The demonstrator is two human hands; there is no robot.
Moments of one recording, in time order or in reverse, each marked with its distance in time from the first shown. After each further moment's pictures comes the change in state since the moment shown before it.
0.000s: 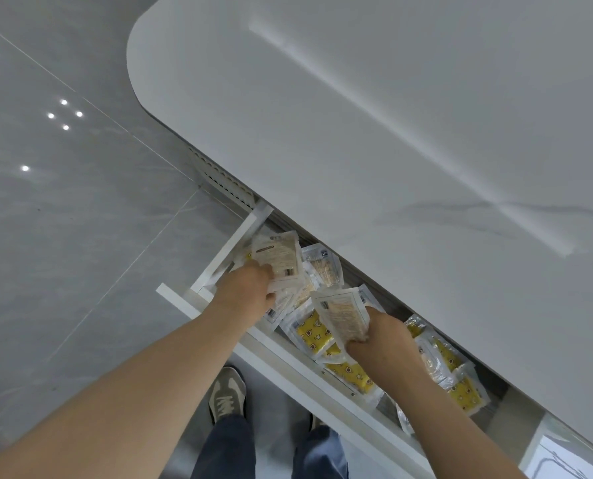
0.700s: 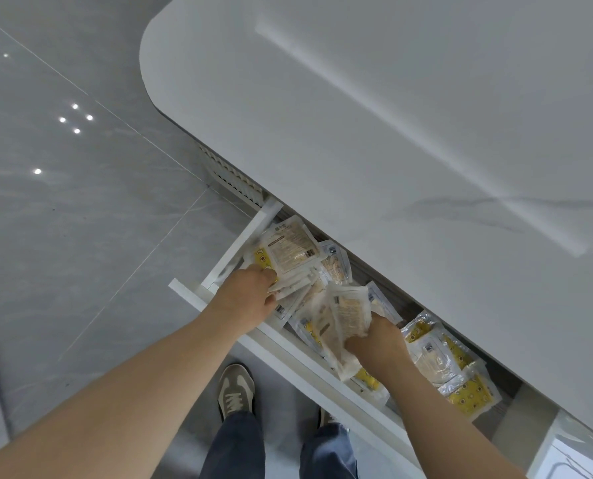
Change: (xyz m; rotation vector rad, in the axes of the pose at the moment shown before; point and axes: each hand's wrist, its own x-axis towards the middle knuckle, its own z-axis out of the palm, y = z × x) left_hand -0.020 -0.011 0.000 -0.061 0.047 0.056; right_hand 0.018 0.006 0.030 0.150 -0.065 0.204
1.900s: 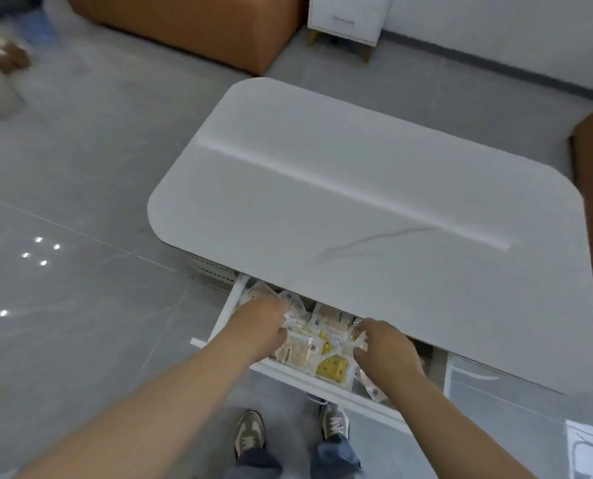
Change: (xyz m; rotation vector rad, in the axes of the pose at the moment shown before) left_hand -0.149 0.136 -0.190 0.102 -0.071 0.268; right_hand -0.237 -0.018 -0.126 -0.201 0.308 -0.068
